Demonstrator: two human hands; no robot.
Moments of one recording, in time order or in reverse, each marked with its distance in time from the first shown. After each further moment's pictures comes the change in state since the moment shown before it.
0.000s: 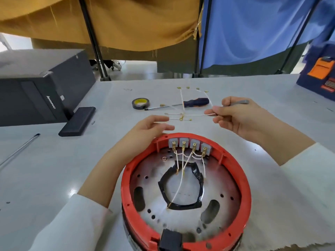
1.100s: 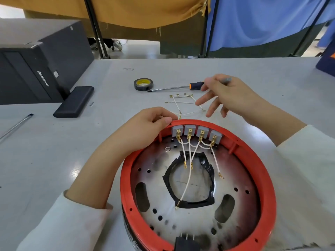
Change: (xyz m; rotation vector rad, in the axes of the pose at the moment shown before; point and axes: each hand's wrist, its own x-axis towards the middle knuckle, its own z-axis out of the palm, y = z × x) left_hand -0.012 -0.004 -0.003 0.319 -0.027 -0.018; right_hand 0.035 0.021 0.027 -0.634 -0.110 -0.190
